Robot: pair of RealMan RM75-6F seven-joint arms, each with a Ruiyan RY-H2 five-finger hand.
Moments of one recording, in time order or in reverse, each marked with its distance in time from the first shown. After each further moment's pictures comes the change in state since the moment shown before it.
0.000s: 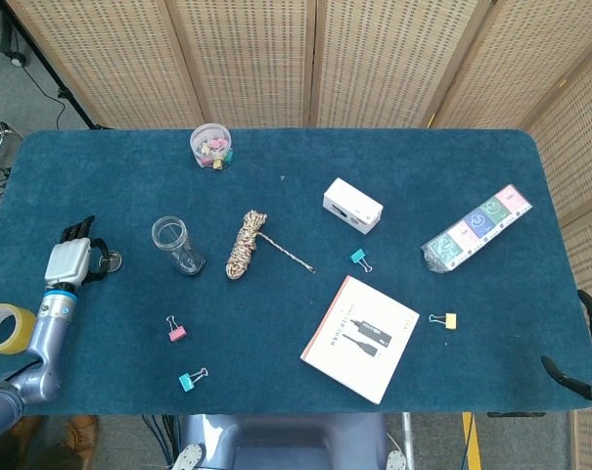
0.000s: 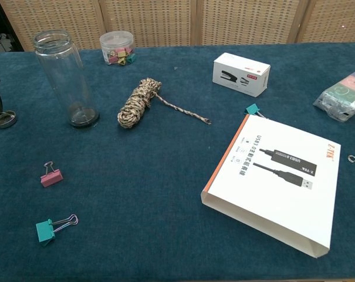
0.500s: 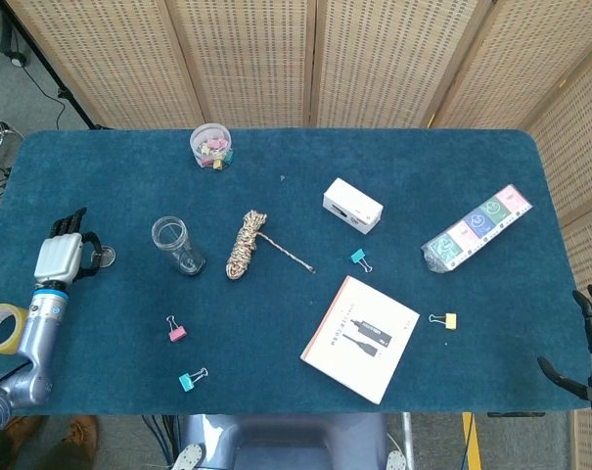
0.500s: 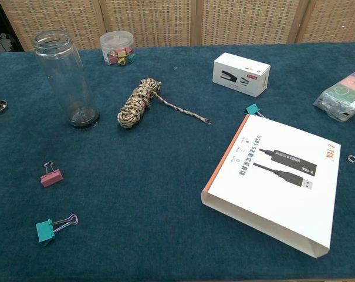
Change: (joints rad) left arm 0.024 0.071 -0.004 -0.096 0.028 0.090 0.018; right arm 0.002 -0.003 -0.004 -0.004 -0.007 -0.003 -0.004
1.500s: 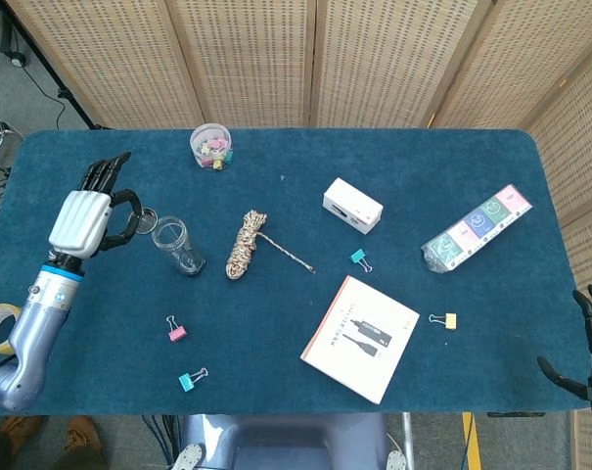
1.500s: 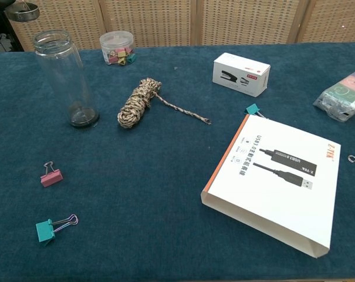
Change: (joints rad) left arm -0.069 0.353 -0.108 -0.663 0.107 0.176 0.103; right arm 0.001 0.002 0.001 -0.001 0.004 -0.002 0.014
